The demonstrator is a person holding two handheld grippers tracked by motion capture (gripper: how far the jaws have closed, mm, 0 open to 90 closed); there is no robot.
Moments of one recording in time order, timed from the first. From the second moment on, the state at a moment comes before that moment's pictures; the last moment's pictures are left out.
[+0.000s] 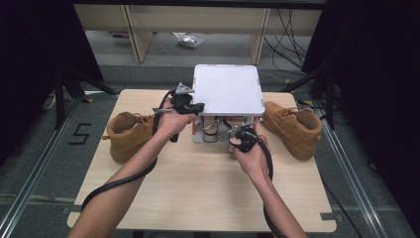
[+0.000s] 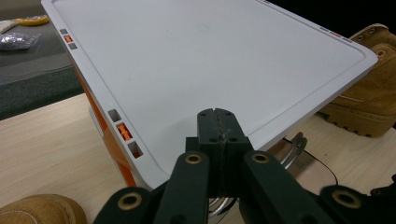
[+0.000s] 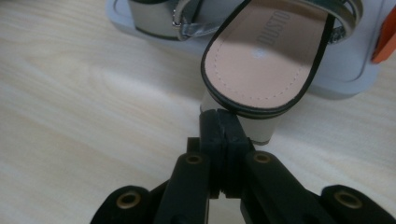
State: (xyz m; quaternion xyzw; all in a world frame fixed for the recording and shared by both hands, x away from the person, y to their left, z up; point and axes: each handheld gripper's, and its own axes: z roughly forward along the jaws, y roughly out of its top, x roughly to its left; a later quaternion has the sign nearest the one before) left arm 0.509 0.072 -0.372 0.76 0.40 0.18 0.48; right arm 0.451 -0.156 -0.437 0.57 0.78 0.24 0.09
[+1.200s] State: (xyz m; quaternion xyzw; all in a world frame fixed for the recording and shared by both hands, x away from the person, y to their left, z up) left arm 0.509 0.072 -0.371 0.76 0.40 0.18 0.48; right arm 0.488 -0.149 -0.452 0.57 0.76 0.26 0.19
